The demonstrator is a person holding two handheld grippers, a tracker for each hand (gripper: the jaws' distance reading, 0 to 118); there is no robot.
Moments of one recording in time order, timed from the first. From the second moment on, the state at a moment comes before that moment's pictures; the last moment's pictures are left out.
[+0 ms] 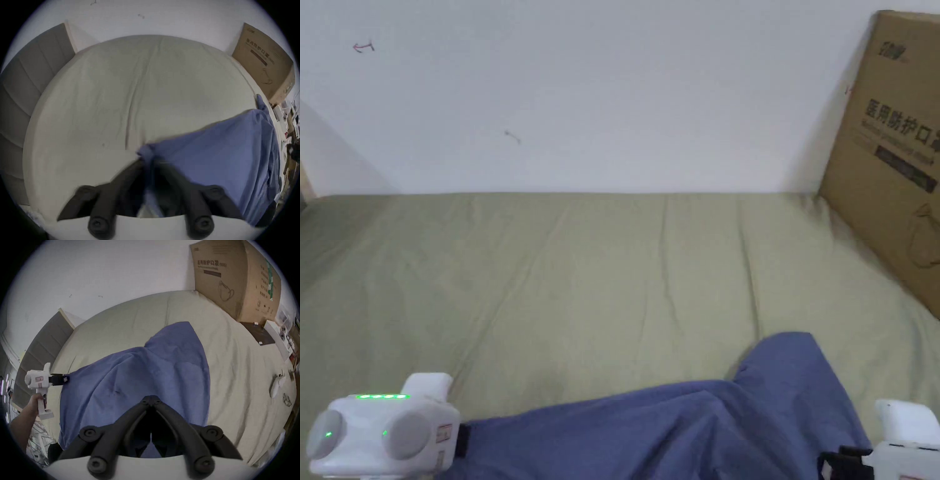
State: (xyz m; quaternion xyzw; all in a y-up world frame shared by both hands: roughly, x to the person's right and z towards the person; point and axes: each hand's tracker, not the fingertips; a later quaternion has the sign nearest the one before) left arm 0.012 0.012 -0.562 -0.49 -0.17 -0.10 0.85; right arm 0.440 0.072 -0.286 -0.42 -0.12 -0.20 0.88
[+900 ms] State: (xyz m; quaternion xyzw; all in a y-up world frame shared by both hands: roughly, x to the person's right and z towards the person) left arm -0.038 0.050 -0.525 -0.47 -0.14 -0.01 0.87; right arm 0.560 -0.004 -0.461 -0.54 -0.17 -0.12 0.81
